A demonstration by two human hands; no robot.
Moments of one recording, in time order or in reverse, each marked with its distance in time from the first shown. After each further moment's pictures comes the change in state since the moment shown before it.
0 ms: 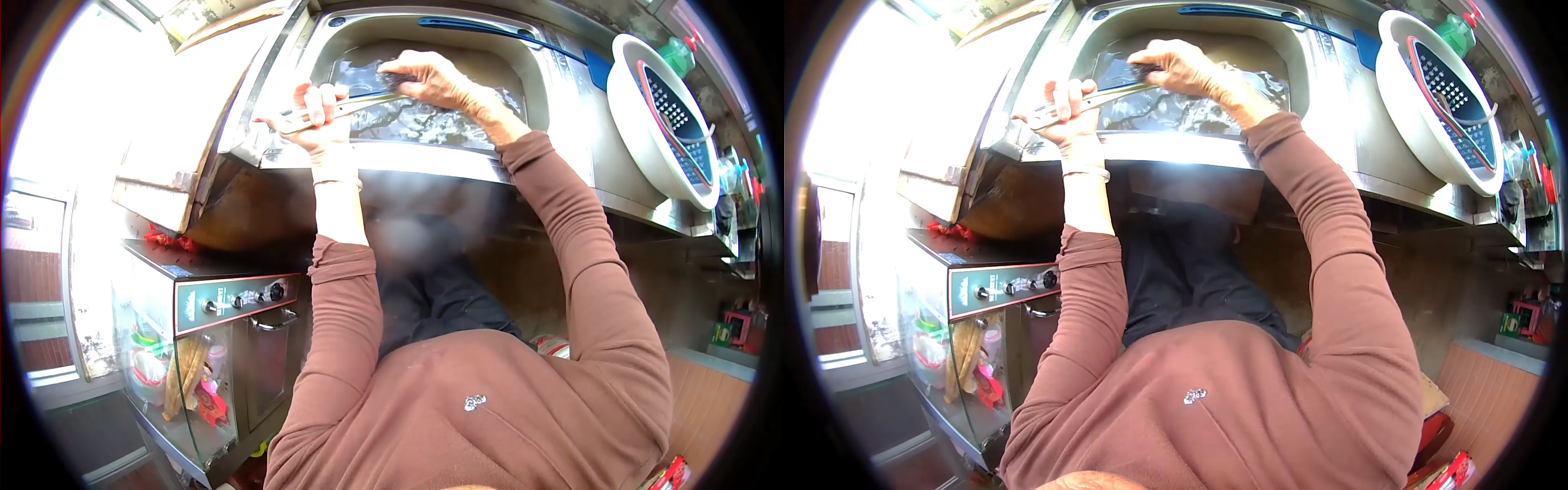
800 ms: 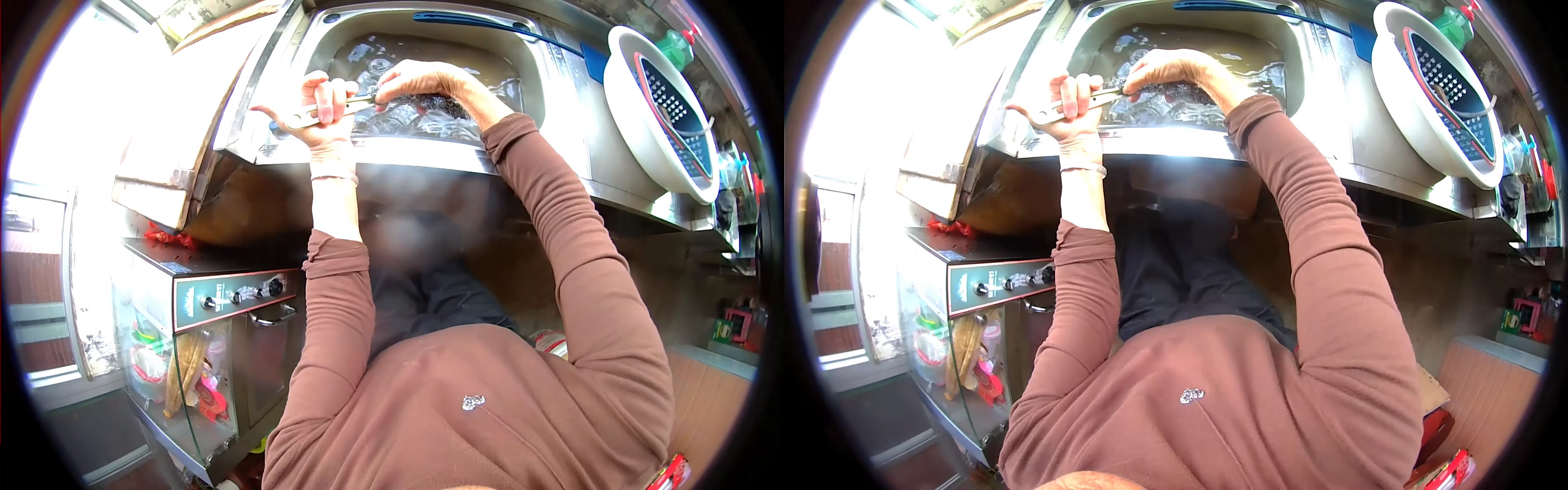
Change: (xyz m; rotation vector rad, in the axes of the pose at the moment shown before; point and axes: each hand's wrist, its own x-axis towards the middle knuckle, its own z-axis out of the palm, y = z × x) left_hand -0.004 -0.009 0.024 0.123 -0.005 -0.097; right_hand 0.017 -0.018 -0.004 0.447 -0.511 0.665
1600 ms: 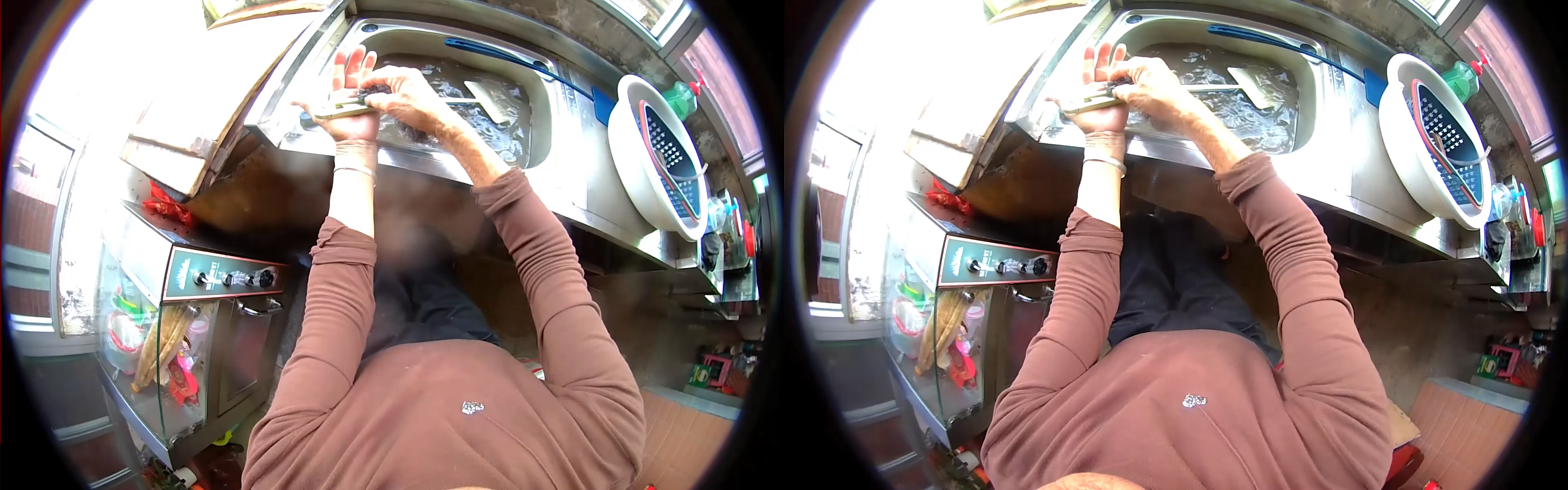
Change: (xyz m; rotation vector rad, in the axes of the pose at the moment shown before) left_hand 0.004 -0.002 0.007 -0.149 0.253 0.143; right_hand -0.004 -0.058 0.069 -0.059 0.450 -0.482
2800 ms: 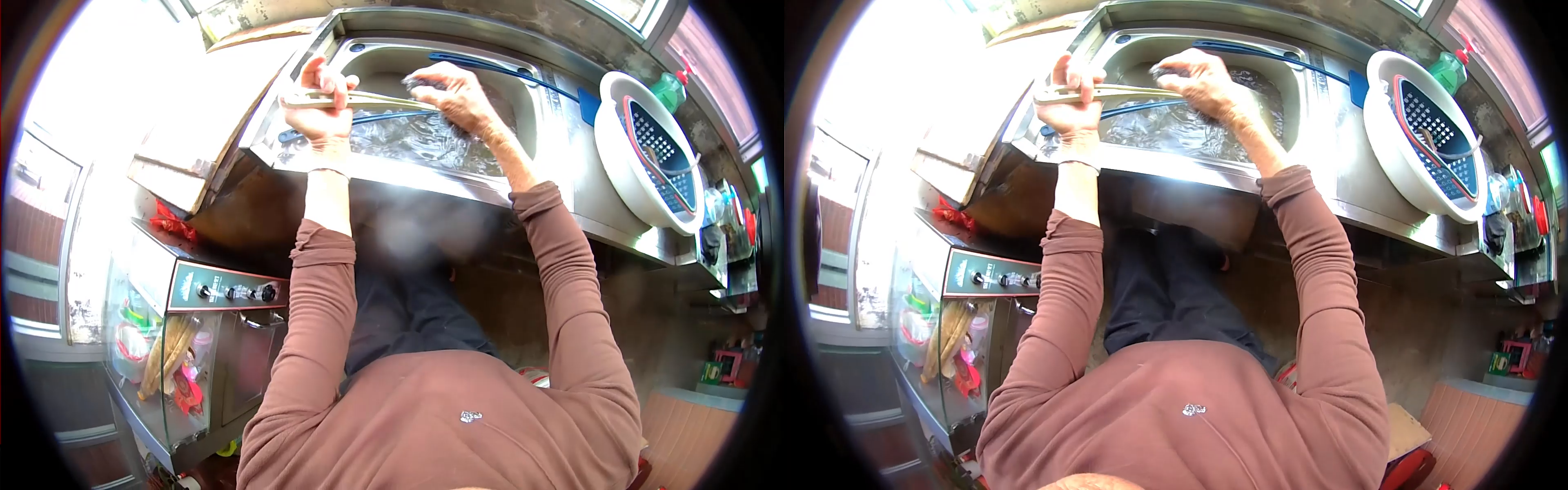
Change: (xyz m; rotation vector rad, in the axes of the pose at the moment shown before) left_hand 0.035 0.021 0.023 0.206 -0.375 -0.004; right_hand -0.030 0.016 -0.095 -0.195 0.170 -0.066
